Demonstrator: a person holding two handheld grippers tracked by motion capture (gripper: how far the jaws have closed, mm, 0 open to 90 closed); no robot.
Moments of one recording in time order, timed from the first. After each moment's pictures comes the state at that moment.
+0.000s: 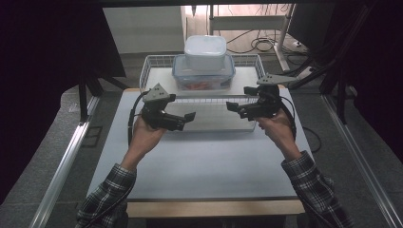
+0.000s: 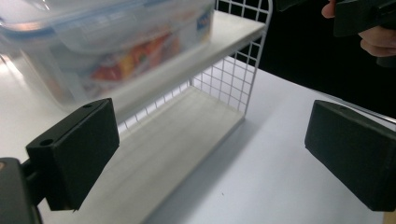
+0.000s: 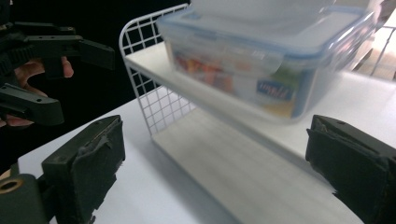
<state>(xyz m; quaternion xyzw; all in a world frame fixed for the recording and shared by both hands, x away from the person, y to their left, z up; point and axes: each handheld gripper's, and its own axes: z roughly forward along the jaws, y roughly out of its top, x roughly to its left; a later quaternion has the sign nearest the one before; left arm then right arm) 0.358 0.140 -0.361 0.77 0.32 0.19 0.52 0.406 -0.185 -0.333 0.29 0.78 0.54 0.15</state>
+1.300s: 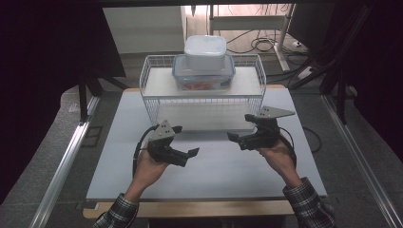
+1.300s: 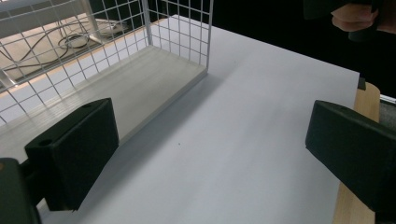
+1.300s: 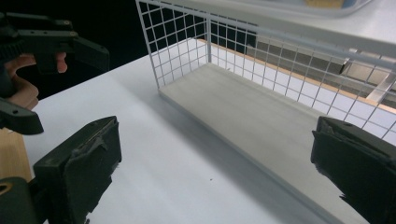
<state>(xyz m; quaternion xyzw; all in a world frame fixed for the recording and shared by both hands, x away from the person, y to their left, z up) 0.309 0.127 -0.428 0.79 0.29 0.16 0.52 0.360 -0.194 -0.394 0.28 0.80 0.51 0.15</state>
